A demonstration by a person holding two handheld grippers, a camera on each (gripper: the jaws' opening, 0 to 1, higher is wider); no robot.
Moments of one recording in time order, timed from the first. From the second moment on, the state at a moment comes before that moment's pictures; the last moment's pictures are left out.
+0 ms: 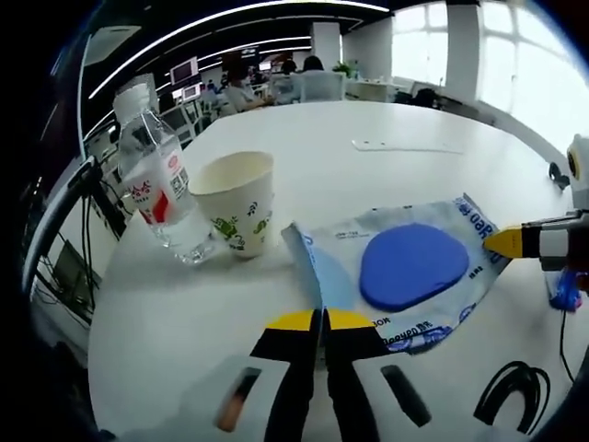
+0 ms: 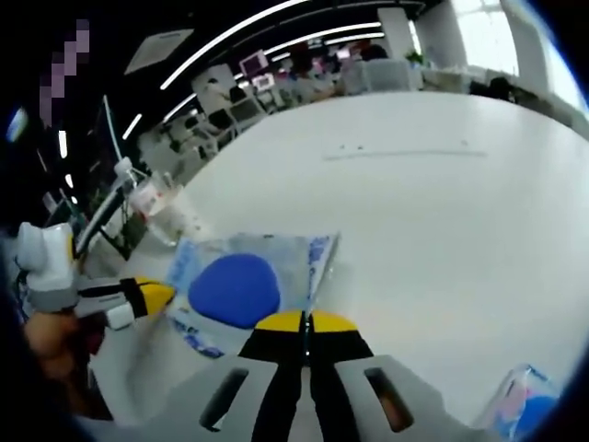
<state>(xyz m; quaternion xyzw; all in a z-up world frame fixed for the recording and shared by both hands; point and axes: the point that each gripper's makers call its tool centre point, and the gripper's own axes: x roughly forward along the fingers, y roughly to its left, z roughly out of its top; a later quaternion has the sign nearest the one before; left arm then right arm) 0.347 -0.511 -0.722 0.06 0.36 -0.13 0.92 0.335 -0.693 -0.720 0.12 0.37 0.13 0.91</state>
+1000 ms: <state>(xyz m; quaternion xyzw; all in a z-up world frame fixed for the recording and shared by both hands) 0.407 -0.524 -0.709 0.06 0.36 -0.14 0.92 0.382 -0.704 -0.706 0.16 0.36 0.12 0.91</state>
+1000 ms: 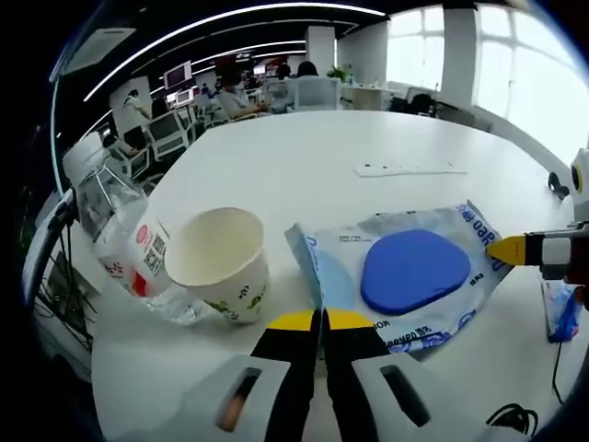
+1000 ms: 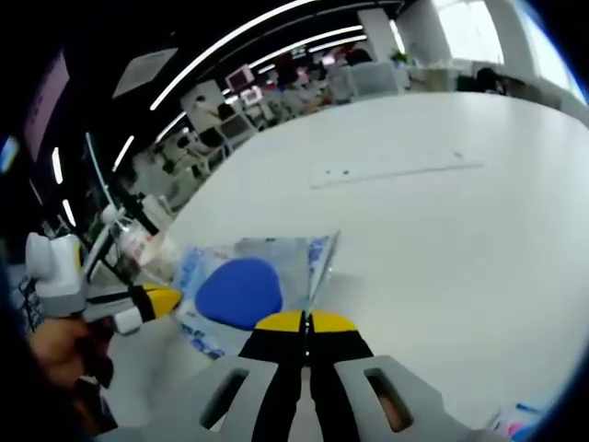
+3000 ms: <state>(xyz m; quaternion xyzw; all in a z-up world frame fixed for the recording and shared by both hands) 0.430 -0.517 -0.715 0.09 0.38 -0.11 0.91 0.414 -0.702 -0.725 0.13 0.36 0.12 0.92</state>
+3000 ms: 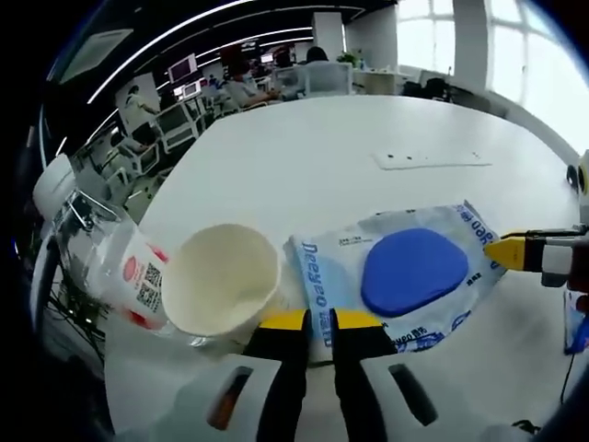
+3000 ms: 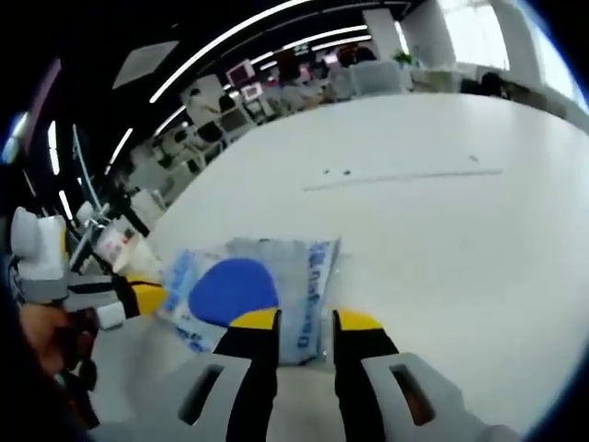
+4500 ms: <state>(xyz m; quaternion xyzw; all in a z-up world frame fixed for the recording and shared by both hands) 0.353 -0.517 -0.695 -0.01 0.33 -0.15 0.93 0.330 -0.727 -0.715 0.10 0.36 0.10 0.92</state>
